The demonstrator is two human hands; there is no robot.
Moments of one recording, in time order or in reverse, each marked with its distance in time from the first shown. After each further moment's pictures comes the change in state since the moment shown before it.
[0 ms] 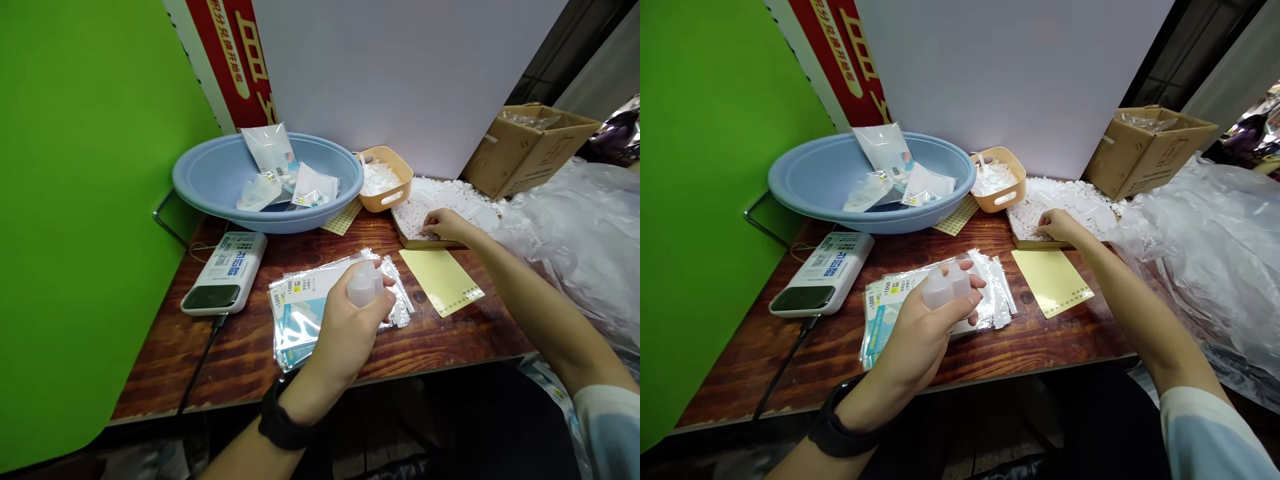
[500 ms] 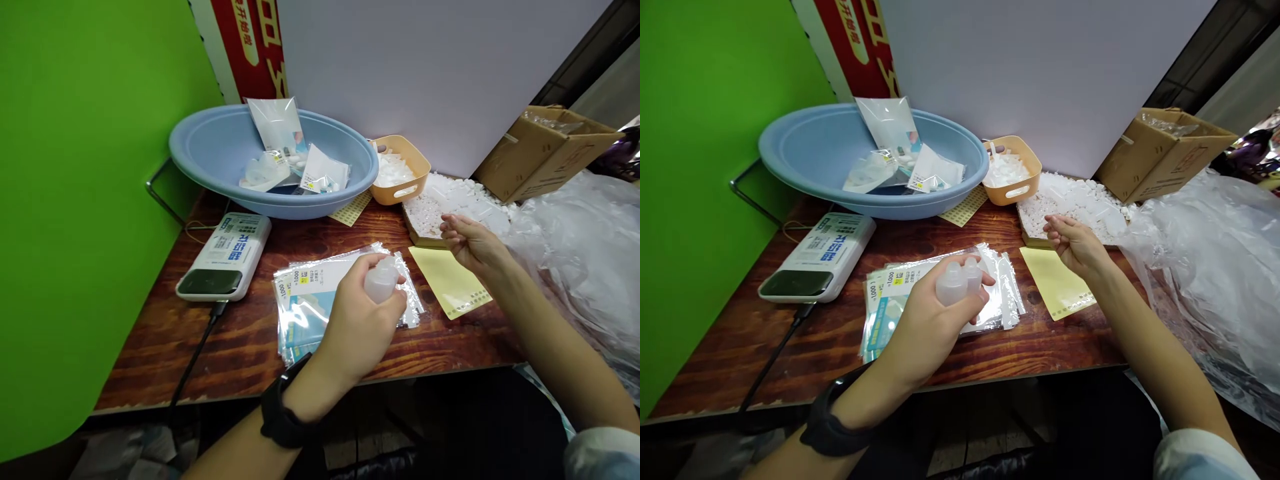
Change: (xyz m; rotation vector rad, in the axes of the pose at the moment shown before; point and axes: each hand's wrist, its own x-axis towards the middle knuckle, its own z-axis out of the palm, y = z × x) left_hand 0.004 0.013 -0.006 0.147 0.010 -0.034; right_hand -0.073 -0.039 0.017 1.062 0.070 0.068
